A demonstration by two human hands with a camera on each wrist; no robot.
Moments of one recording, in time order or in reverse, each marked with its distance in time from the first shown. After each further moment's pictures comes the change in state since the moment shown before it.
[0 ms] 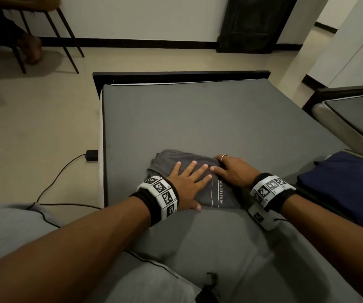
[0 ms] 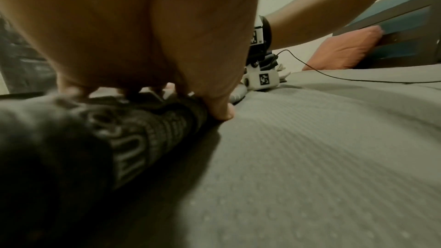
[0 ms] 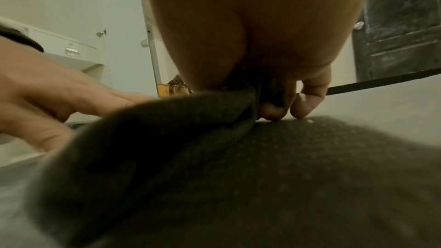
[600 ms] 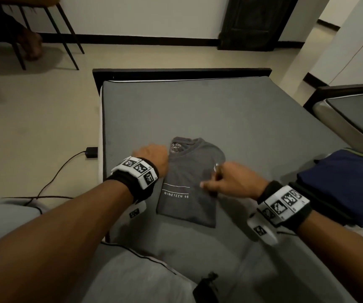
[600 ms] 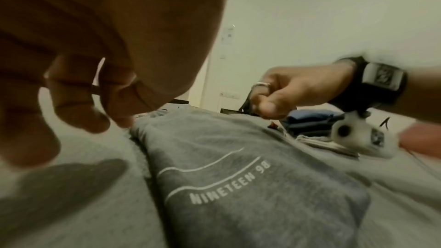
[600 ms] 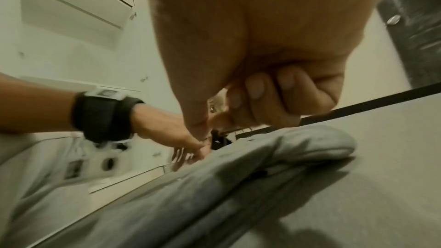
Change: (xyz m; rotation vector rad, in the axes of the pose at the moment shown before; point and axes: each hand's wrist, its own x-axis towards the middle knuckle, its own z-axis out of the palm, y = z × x) left_hand -0.034 -0.056 -0.043 -0.310 0.126 -0.575; right_hand -0.056 -0.062 -0.028 0.047 -0.131 -0.085
